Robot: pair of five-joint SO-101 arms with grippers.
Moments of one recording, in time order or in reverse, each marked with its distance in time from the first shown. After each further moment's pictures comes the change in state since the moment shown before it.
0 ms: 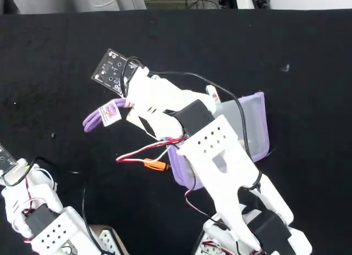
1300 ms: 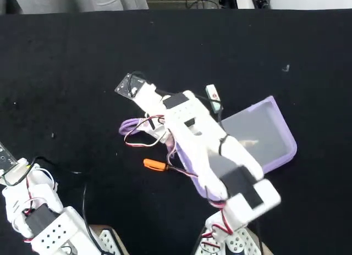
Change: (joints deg) left arm 0.5 0.0 0.0 0.3 0.0; right arm 8.2 26.4 10.7 -10.3 2.5
